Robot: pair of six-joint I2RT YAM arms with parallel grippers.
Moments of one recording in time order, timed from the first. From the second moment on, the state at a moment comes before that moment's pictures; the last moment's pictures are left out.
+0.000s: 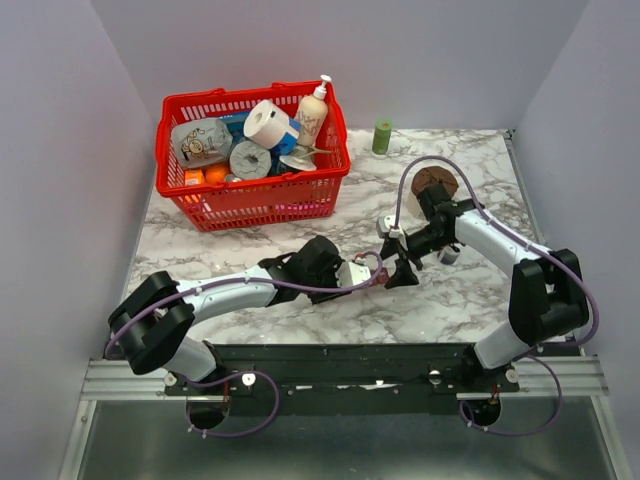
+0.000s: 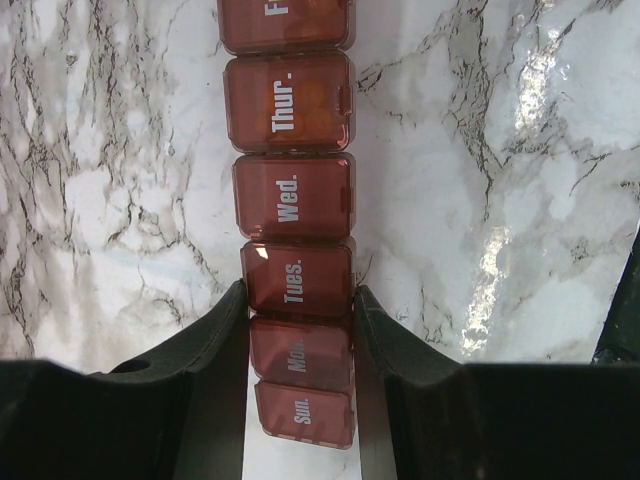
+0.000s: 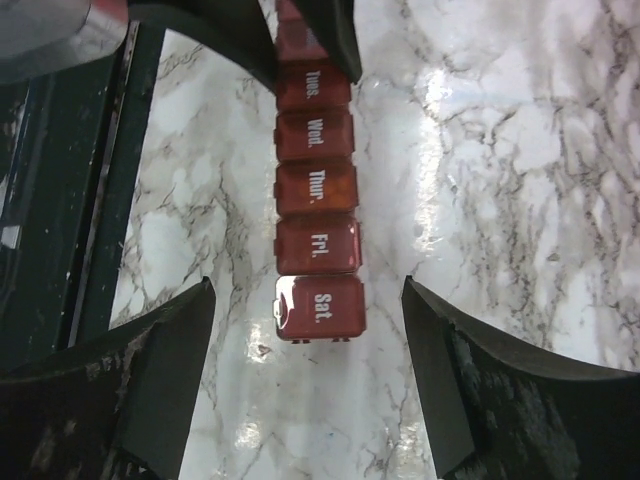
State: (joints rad) left arm -0.93 1.44 0.78 -0.17 0.17 0.47; right arm 0.30 1.57 1.07 -0.90 -1.00 -1.28
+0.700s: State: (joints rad) left arm -0.93 1.45 0.79 -0.17 0.18 0.46; right arm 0.35 1.50 0.97 -0.66 -0.84 -1.15
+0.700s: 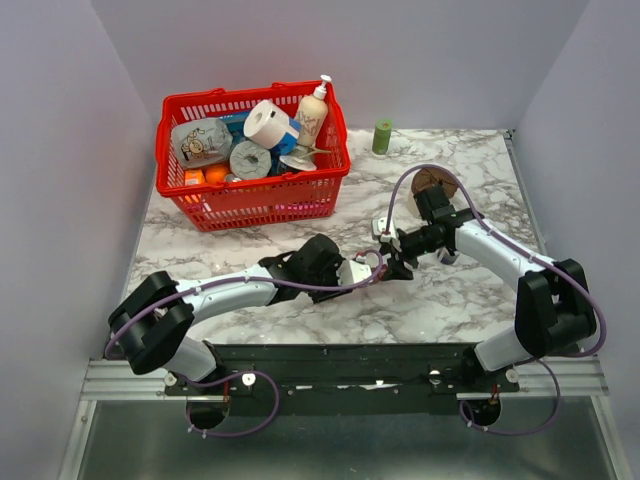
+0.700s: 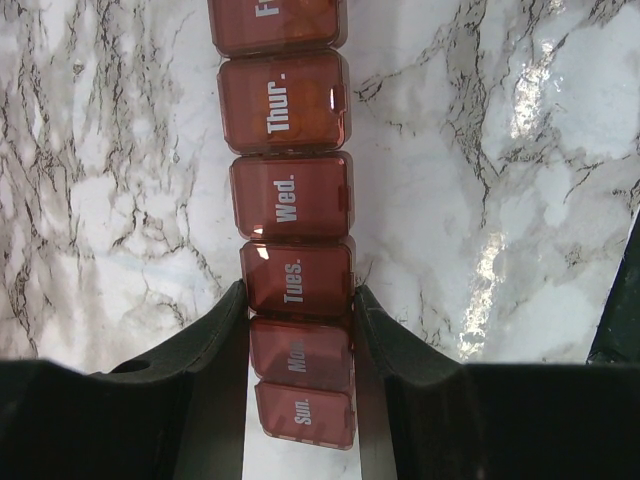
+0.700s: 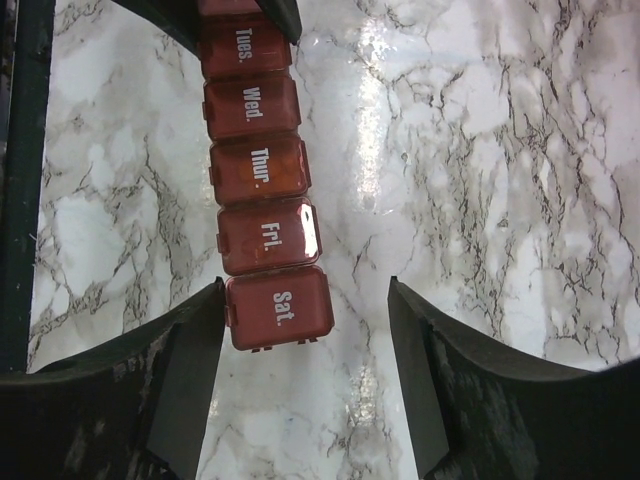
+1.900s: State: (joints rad) left arm -0.93 1.44 0.79 -0.18 0.20 0.46; right arm 0.35 1.59 0.98 -0.45 -0.68 -0.89
